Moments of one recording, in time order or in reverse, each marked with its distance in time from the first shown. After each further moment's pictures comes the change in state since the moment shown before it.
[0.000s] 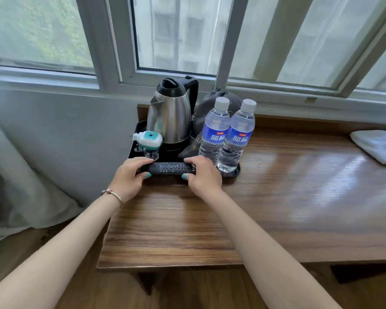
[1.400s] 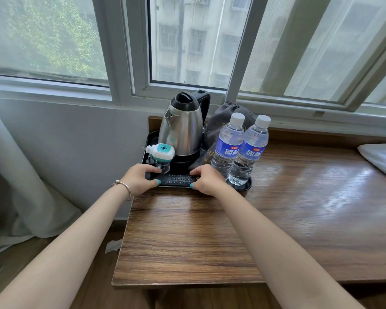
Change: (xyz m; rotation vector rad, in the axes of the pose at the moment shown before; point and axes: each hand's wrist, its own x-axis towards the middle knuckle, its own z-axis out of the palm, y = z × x) left_hand 0.039 -0.011 -0.022 -0.006 -0.314 -0.211; right_hand 0.047 -0.013 0.003 -0.056 -0.308 0.210
